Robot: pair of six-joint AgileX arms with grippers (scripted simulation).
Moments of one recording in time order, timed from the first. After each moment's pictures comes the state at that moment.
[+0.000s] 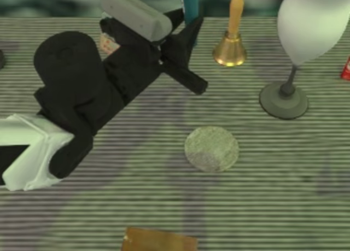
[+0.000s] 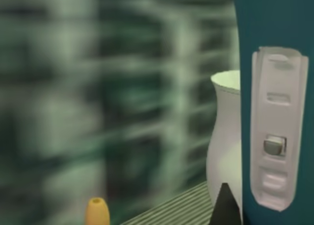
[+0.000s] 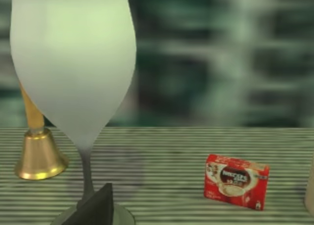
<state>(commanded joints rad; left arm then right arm) -0.62 1.58 0.71 0.98 0.16 0.00 0.00 0.00 0.00 0.00 0.00 0.00</state>
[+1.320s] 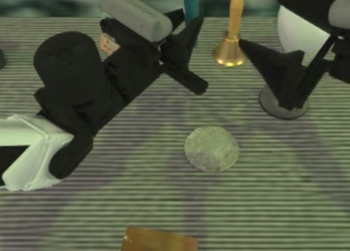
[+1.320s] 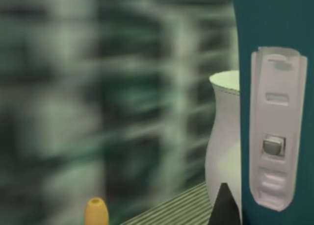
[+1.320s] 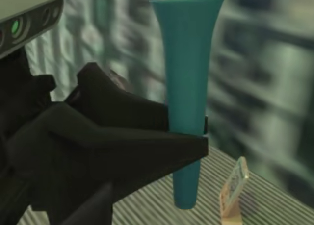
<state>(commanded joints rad) -0.62 1.58 0.71 0.98 0.16 0.00 0.37 1.20 0.73 0.43 -0.55 -0.06</state>
